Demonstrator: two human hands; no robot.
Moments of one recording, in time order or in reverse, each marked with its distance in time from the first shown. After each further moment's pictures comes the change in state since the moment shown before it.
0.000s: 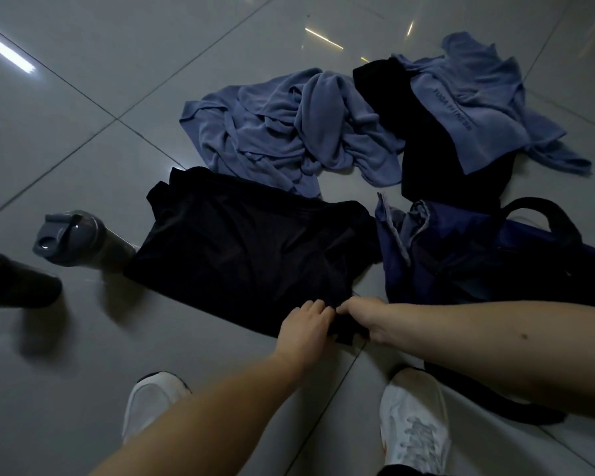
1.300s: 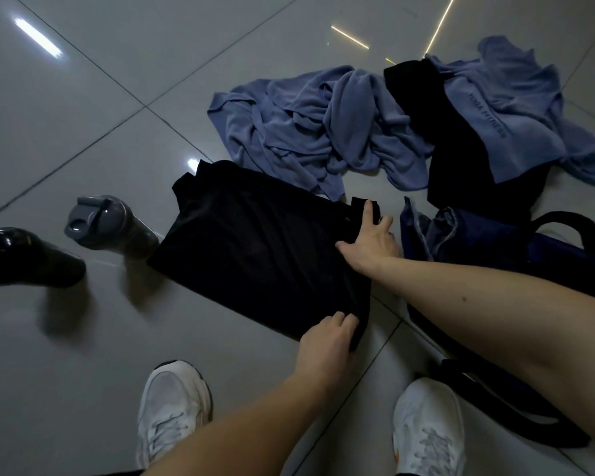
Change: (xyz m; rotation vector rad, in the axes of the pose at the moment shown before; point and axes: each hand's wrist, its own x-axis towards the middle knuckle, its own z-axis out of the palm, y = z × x) left_hand -0.028 0.022 -0.005 -0.208 0.143 -0.129; right_hand 0.020 -0.106 0.012 -0.871 0.472 -0.576
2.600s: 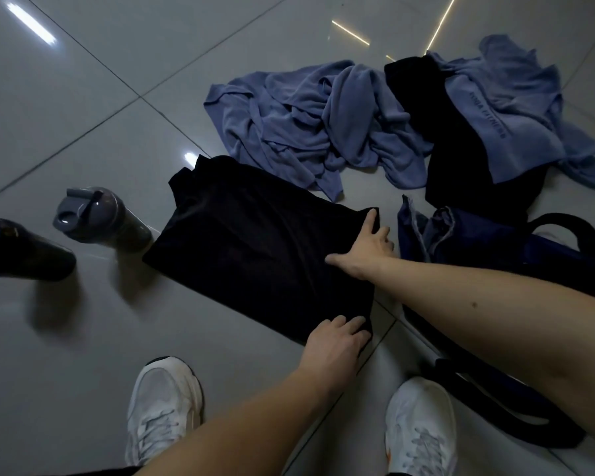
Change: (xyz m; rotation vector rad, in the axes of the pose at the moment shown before) left_hand 0.008 0.004 0.015 0.120 -0.148 0.213; right_hand -0.003 0.007 0.007 -0.032 -0.170 0.059
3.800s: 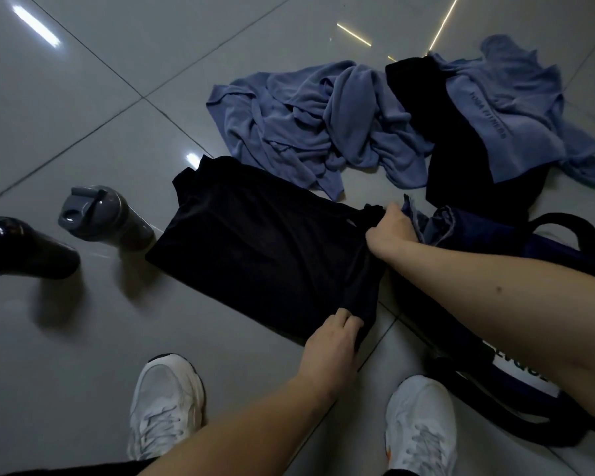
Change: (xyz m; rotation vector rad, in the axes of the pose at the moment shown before) left_hand -0.009 0.011 -0.005 -0.260 0.147 -0.204; right_hand 0.009 0.012 -0.042 0.260 0.157 0.026
